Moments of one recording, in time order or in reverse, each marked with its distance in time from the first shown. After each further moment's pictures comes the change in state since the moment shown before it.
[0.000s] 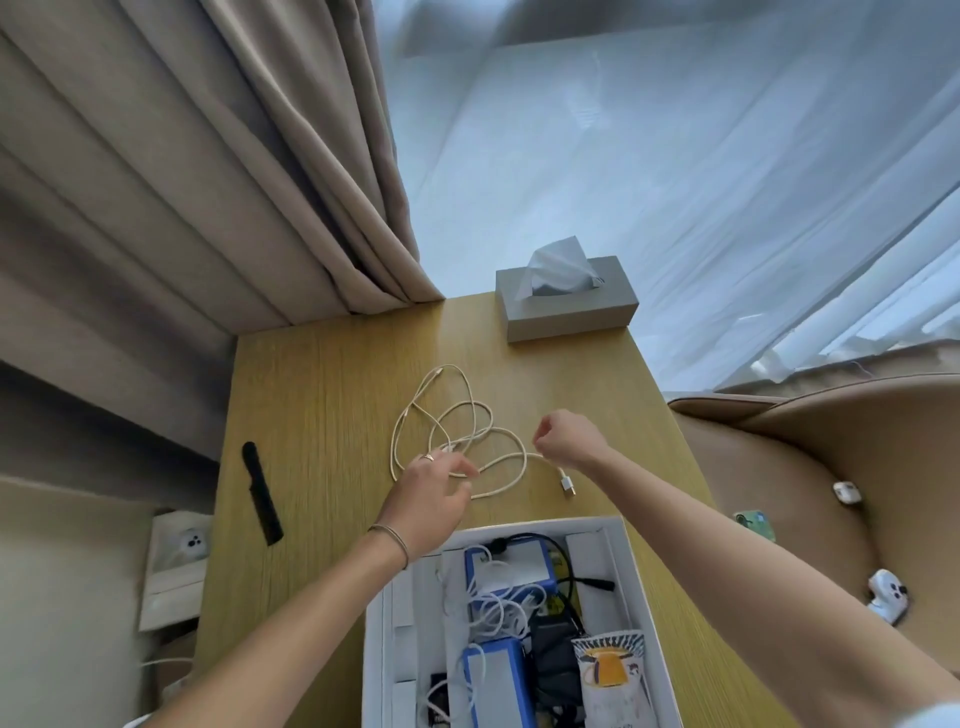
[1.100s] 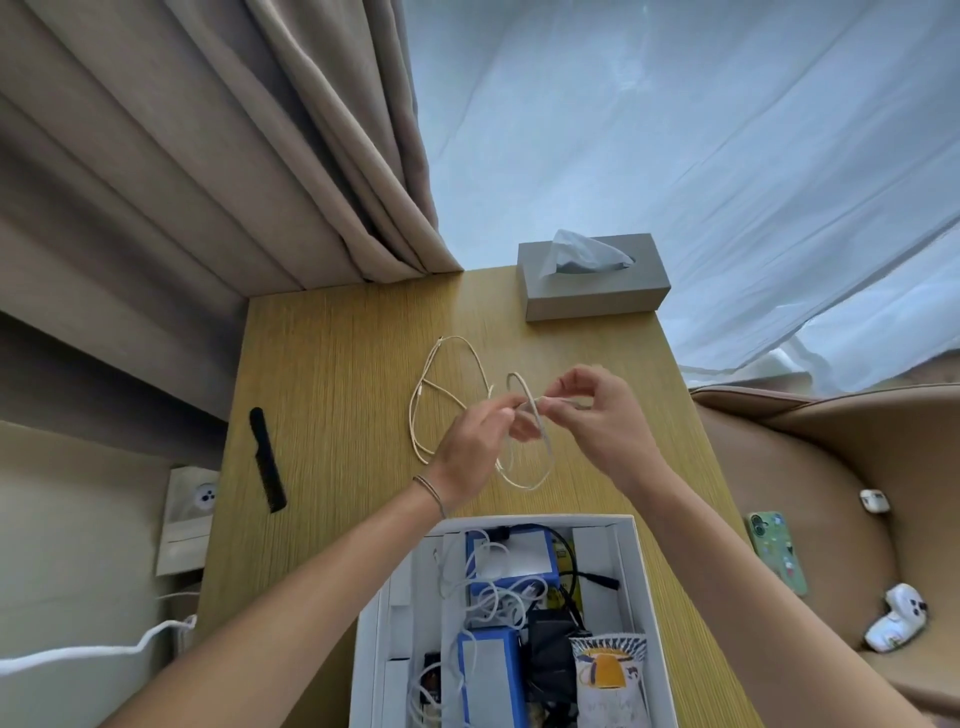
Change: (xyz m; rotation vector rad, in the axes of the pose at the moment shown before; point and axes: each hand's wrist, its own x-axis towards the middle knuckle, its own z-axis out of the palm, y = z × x) left_hand 0.028 0.067 -0.013 -0.653 -0.029 0.045; right_hand -0.079 -0.031 -0.049 0.624 0.225 -0.317
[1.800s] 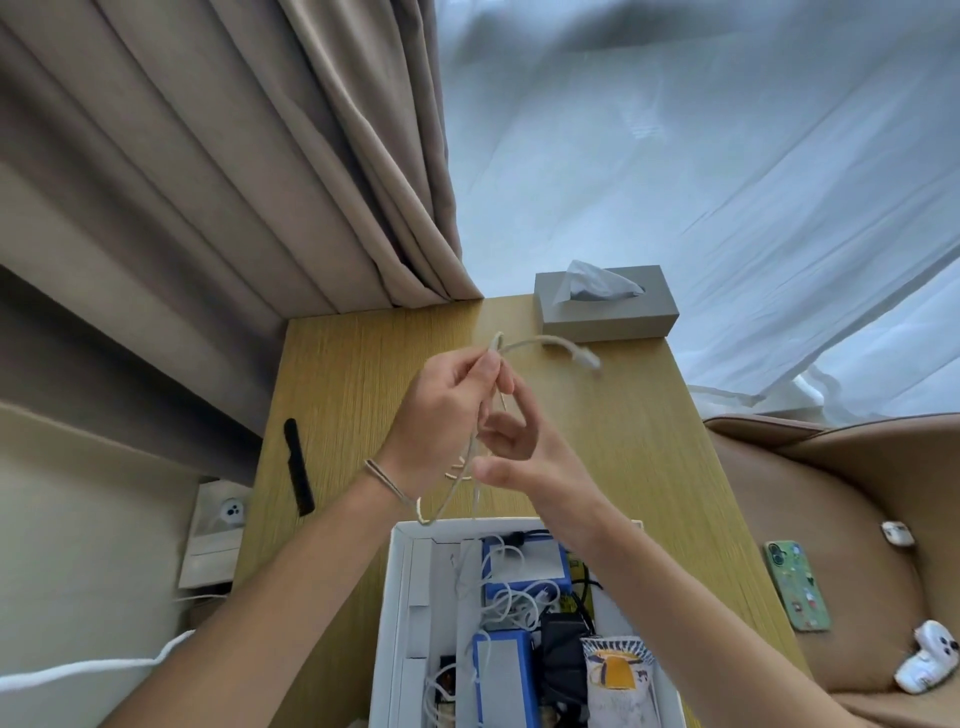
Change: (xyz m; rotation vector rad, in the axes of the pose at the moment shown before) left_hand -0.058 0.096 -0.043 -0.044 0.213 0.201; right_hand -0.055 -0.050 0.051 0.663 -0.449 -0.092
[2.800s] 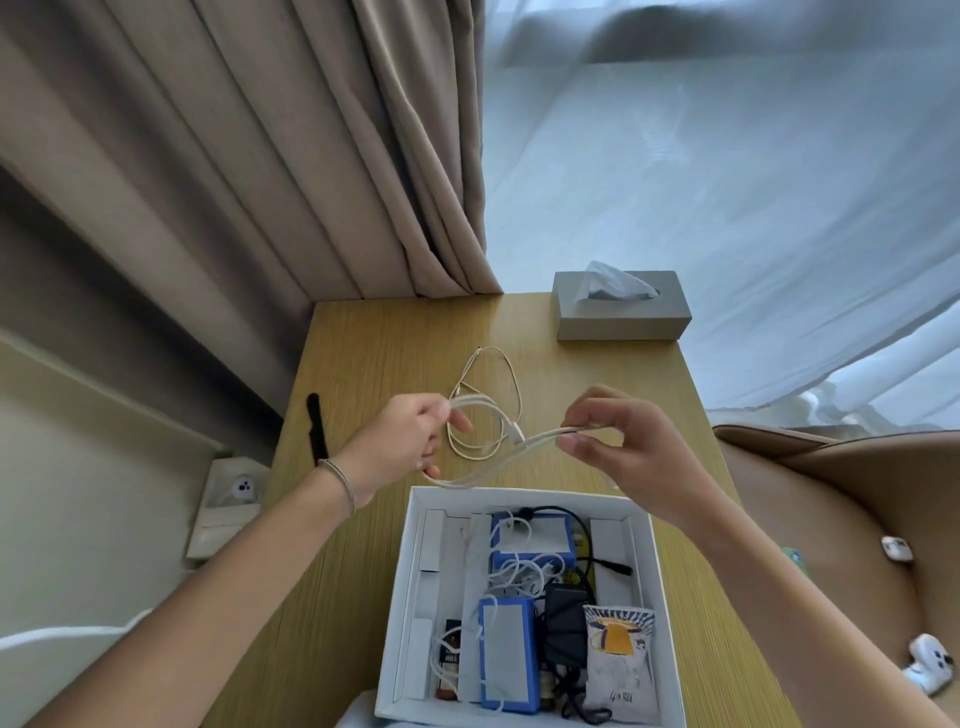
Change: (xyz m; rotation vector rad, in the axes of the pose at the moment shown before) left_hand -0.054 -0.045 -0.055 0.140 -0.125 -0.392; right_hand -0.048 -0.032 -0.041 -0.767 0.063 -0.158
